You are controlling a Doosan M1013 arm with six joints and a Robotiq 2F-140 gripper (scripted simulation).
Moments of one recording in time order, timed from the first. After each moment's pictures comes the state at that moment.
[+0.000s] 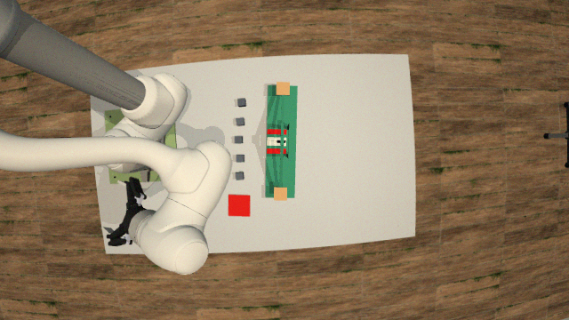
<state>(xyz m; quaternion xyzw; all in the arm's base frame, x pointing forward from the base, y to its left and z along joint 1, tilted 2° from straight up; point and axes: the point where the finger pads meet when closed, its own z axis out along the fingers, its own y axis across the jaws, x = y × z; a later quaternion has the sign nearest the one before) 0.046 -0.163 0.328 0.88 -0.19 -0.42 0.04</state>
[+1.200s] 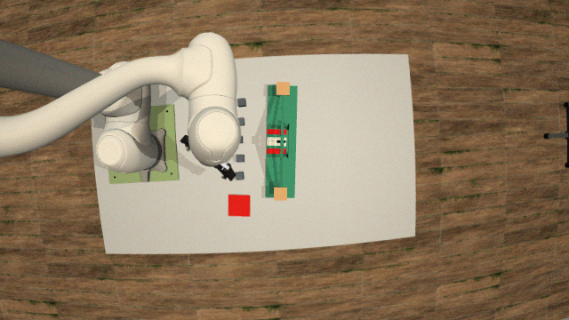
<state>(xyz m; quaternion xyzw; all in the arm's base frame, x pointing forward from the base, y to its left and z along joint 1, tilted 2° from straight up) 0.312 -0.040 0.201 0.89 0.42 -0.16 0.02</state>
